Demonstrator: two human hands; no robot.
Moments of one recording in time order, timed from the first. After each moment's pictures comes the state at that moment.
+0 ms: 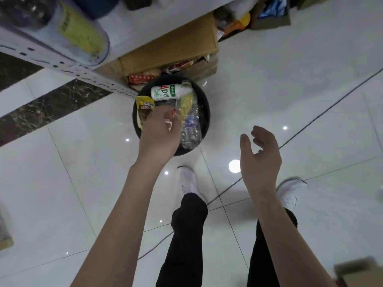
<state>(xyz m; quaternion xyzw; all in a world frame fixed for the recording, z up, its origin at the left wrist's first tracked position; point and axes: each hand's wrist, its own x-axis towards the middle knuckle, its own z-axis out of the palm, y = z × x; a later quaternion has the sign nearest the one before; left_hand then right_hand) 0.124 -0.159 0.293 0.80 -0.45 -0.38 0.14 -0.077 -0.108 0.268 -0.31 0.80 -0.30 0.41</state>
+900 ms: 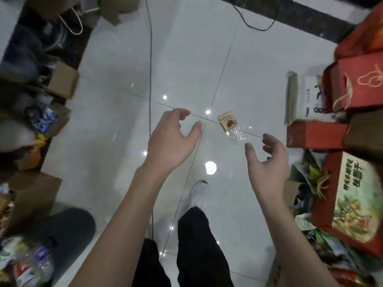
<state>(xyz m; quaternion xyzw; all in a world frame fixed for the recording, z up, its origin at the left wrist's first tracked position) -0.542 -0.117 0.366 0.43 -0.78 -0.46 0.01 -0.633 0.081 0.355 0.00 0.90 -0.40 0.15</state>
